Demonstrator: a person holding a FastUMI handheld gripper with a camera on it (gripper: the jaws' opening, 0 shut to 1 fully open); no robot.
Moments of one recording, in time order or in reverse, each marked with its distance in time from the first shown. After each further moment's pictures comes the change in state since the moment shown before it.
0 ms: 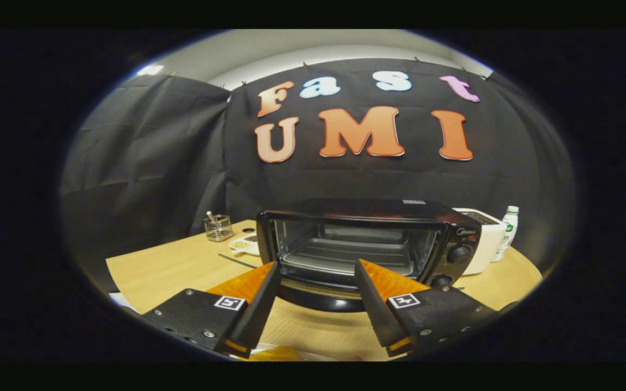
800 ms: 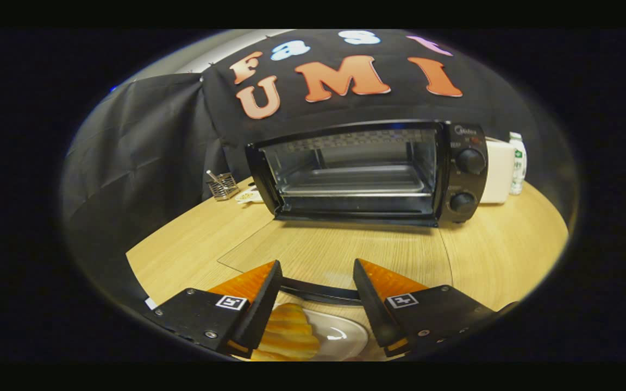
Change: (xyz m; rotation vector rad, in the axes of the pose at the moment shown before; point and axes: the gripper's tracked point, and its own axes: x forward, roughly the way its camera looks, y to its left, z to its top) arm -0.019 0.000 -0.106 0.229 0.316 0.068
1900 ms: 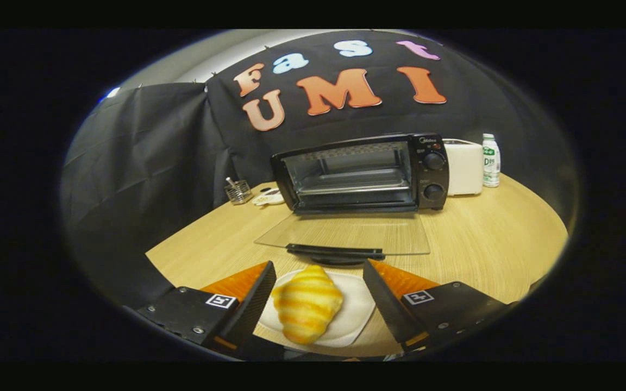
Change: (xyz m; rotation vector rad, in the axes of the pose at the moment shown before) arm -0.096 0.031 -0.037 -0.017 -0.036 0.010
